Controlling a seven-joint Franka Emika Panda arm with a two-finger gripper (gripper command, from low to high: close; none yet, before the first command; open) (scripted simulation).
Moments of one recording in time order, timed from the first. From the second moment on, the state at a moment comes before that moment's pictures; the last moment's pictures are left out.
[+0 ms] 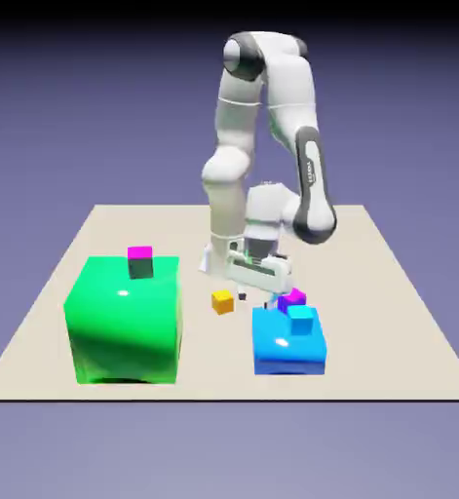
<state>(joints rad) 1.38 0.18 -0.74 -2.78 2.00 3.33 0.33</state>
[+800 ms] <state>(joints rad) 1.87 0.59 -0.86 -2.94 2.39 3.11 0.56</state>
